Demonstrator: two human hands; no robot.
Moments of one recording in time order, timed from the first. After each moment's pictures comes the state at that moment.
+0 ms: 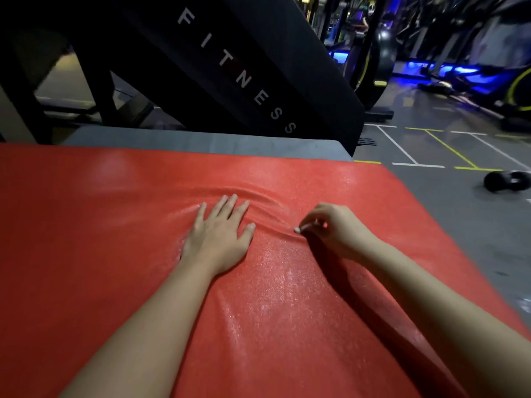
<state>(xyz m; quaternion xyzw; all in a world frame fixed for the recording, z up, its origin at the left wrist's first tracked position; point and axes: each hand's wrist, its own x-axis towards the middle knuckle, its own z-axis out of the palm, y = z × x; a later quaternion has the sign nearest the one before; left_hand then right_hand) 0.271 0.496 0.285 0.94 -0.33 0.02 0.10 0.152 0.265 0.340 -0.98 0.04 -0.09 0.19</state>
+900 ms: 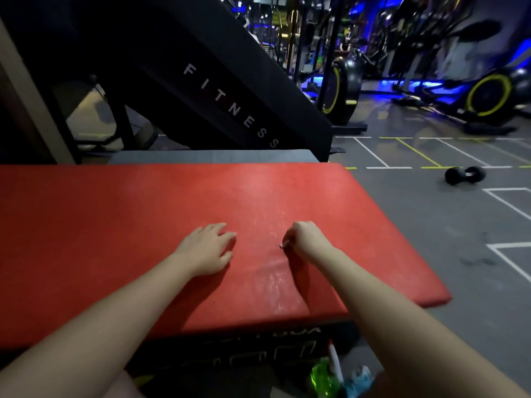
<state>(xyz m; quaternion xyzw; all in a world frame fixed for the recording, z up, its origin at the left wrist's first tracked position) 0.133 0.607 0.347 0.91 -0.42 -0.03 -0.04 0.016 0.368 0.356 -0.97 0.18 0.00 0.19</state>
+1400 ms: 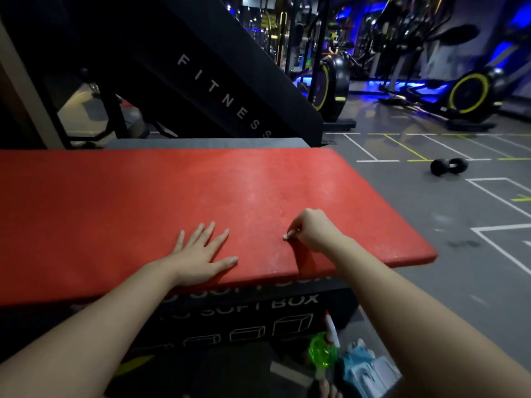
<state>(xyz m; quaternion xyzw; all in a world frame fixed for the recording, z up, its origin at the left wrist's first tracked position) 0.074 0.668 0.310 0.90 -0.40 -0.17 0.04 -0.051 0.405 0.354 -0.97 0.17 -0.04 0.17</state>
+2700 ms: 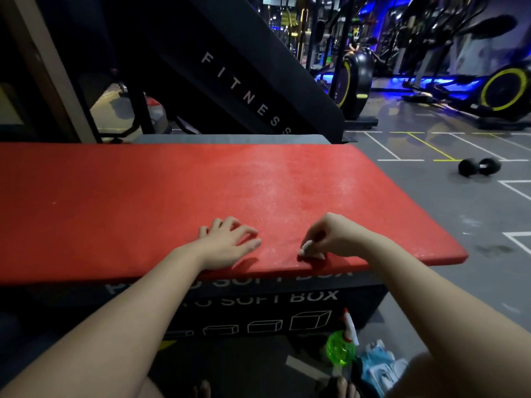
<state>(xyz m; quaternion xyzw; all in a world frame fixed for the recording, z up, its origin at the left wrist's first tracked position) 0.057 0.669 0.336 0.90 -0.40 -0.15 0.10 -0.078 0.422 0.370 -0.96 0.08 0.07 0.24</state>
